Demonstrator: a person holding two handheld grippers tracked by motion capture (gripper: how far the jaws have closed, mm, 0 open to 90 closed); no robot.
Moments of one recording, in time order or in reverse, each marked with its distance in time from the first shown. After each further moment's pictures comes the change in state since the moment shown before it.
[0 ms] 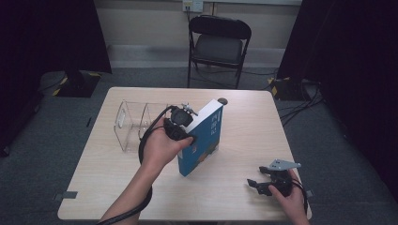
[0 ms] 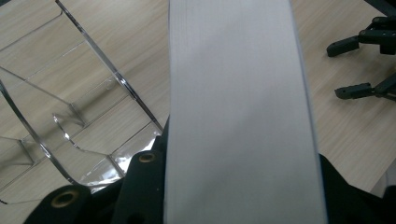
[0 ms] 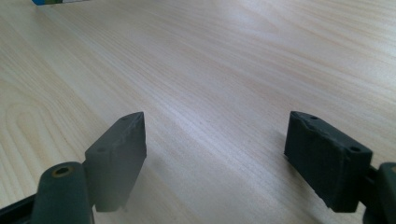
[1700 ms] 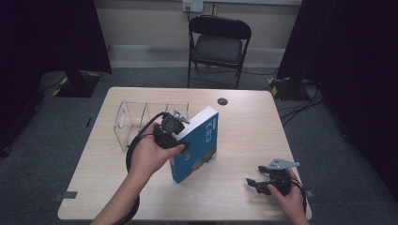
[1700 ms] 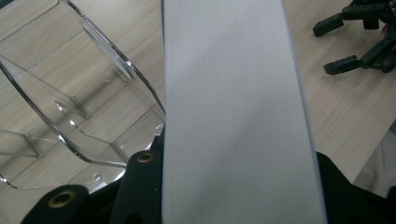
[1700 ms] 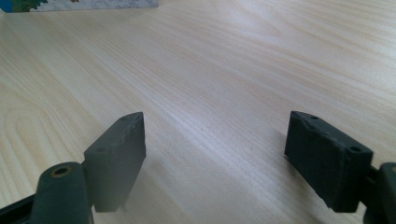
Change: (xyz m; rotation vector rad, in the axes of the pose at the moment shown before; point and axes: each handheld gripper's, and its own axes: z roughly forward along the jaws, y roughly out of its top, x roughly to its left) left arm 0.001 -0.025 -0.016 -0.014 -0.023 0.063; right arm 0.000 0.002 0.003 -0.001 0.005 0.001
